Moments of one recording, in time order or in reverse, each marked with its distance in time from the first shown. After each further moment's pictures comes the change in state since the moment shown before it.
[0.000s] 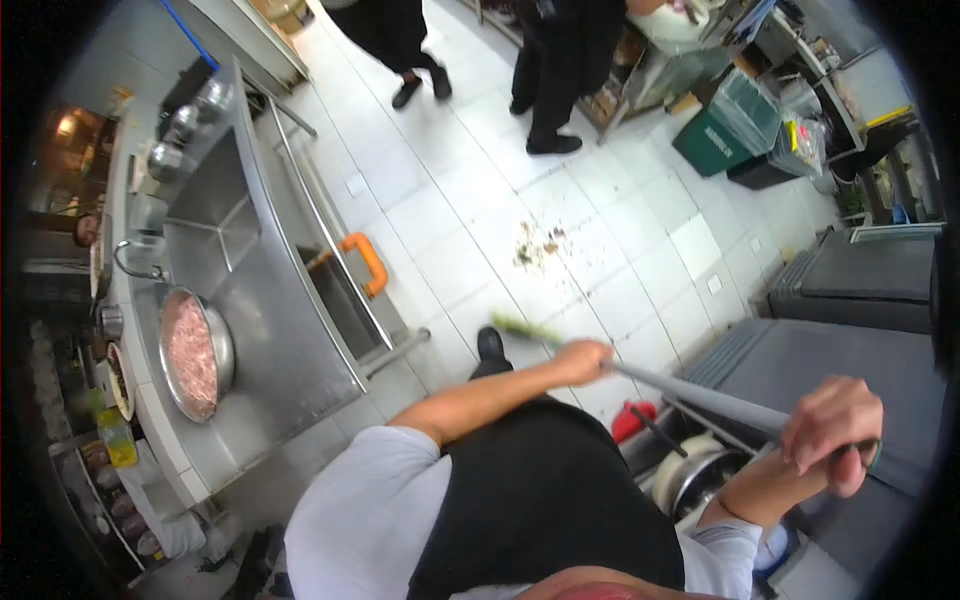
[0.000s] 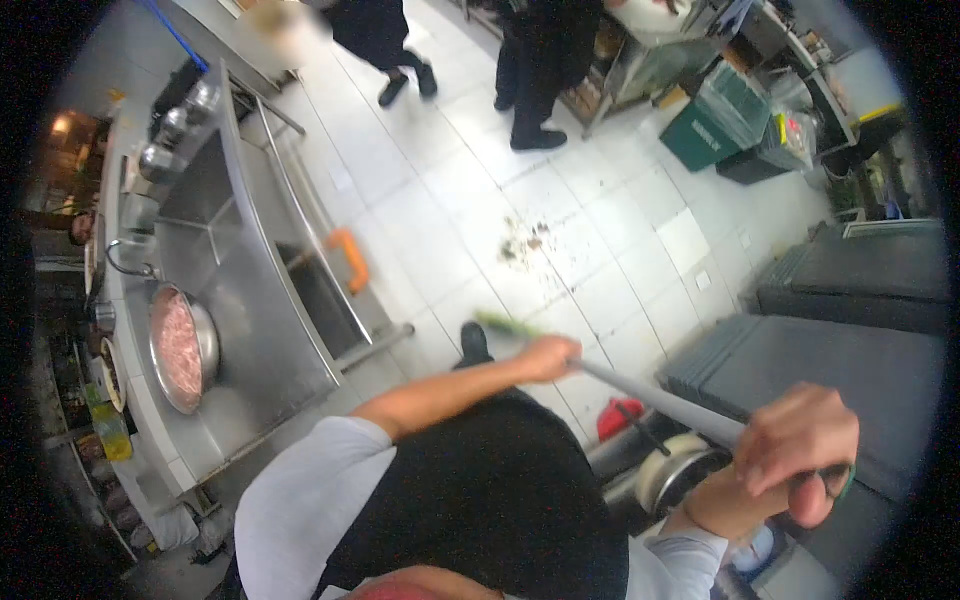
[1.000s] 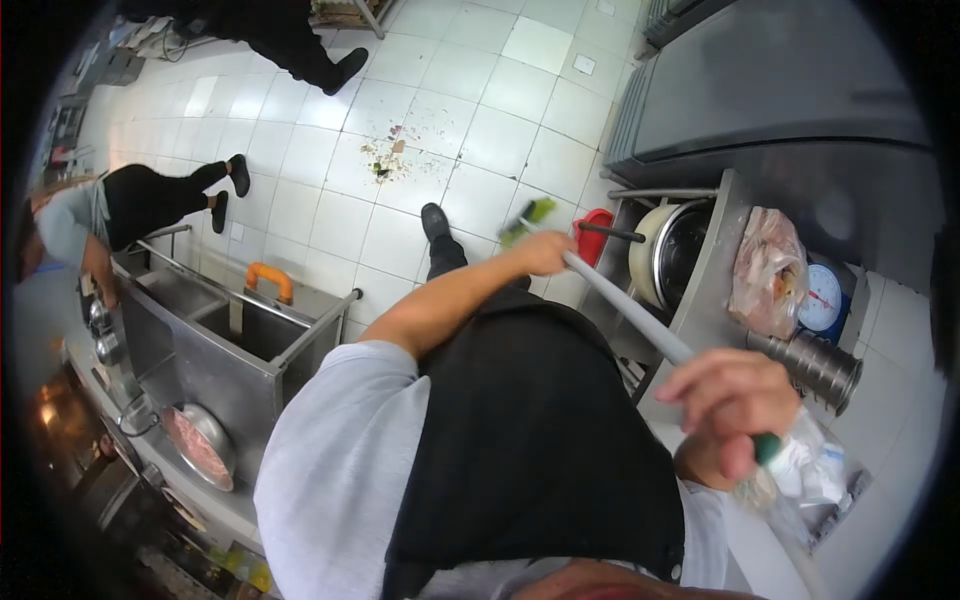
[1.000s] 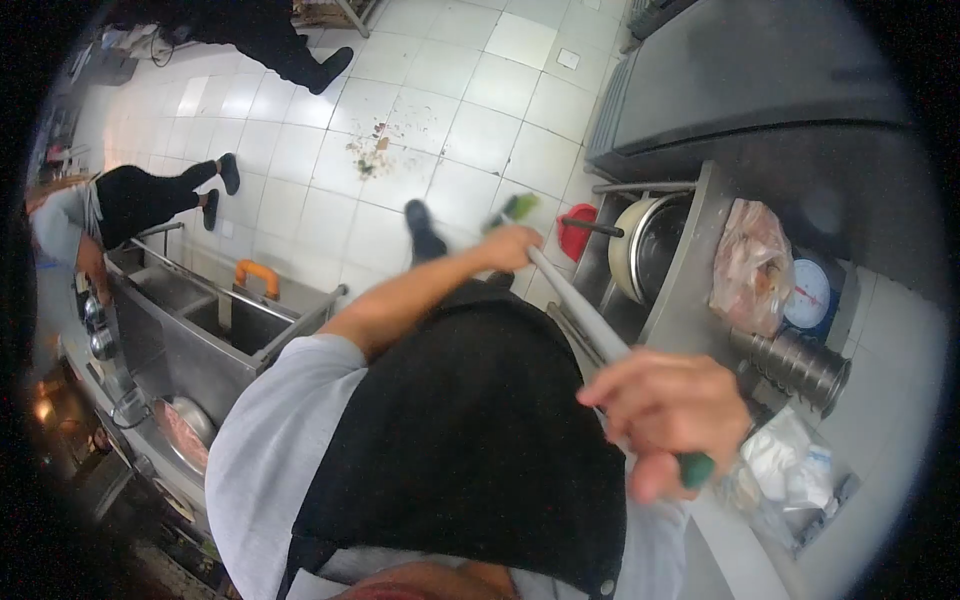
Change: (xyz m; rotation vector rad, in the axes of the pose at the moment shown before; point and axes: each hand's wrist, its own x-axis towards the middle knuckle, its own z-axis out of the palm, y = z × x) left_hand 0.050 0.136 0.298 0.128 -0.572 0.309; right_hand -0.385 -0.112 0.130 -0.243 0.804 0.168
